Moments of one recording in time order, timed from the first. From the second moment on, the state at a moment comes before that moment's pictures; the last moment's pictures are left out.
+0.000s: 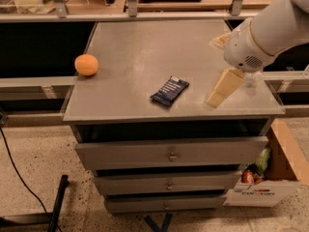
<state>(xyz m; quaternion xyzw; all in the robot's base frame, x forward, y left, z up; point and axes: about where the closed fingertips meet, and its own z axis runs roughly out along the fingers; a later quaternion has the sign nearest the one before) 0.541 -0.139 0.917 -0.62 0.72 0.06 0.30</state>
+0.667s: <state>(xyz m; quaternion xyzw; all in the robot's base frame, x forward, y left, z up) 0.571 -0.096 0.895 -0.63 0.71 0.12 0.30</state>
